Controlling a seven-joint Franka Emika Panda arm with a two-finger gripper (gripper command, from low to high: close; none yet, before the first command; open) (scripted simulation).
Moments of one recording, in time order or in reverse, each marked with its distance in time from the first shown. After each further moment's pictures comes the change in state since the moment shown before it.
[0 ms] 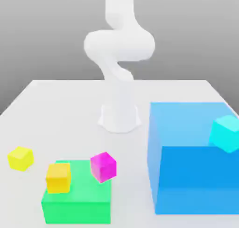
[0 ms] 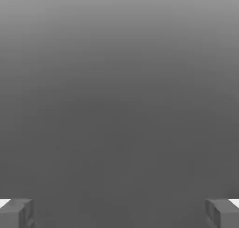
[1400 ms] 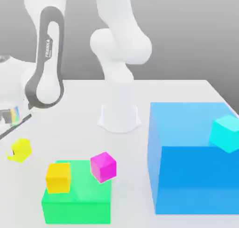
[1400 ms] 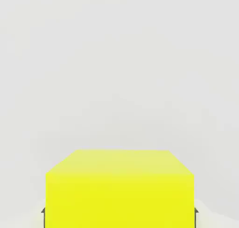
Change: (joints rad) arm -0.605 0.813 -0.145 -0.322 0.069 0.416 0.847
